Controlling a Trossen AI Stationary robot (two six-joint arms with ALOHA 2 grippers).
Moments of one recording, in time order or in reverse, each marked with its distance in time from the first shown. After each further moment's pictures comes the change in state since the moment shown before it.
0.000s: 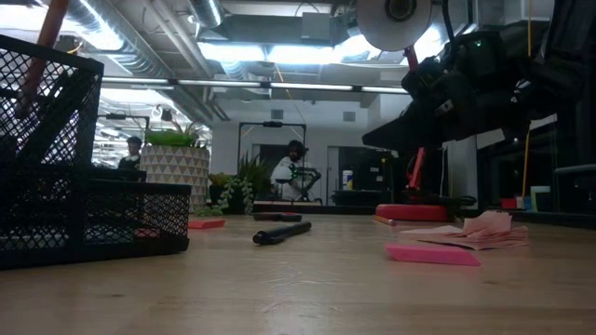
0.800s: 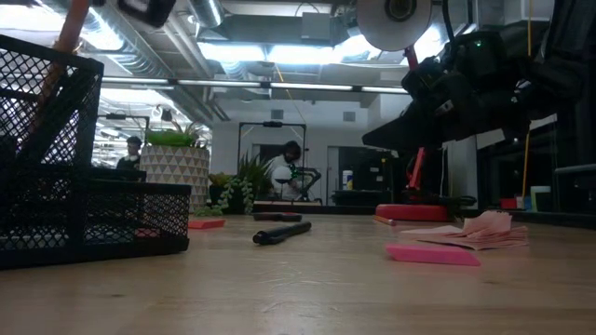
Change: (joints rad) left arm 0.010 0.044 -0.088 0.118 0.013 0.017; right arm 0.000 0.000 0.000 0.000 0.000 0.002
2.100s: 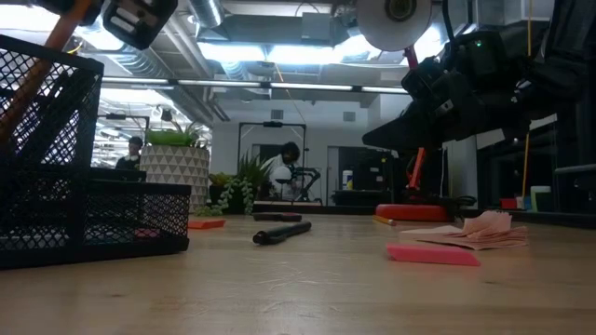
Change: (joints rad) left arm 0.000 -0.001 -0.014 -0.038 0.010 -0.135; right arm 0.000 0.000 0.000 0.000 0.000 0.004
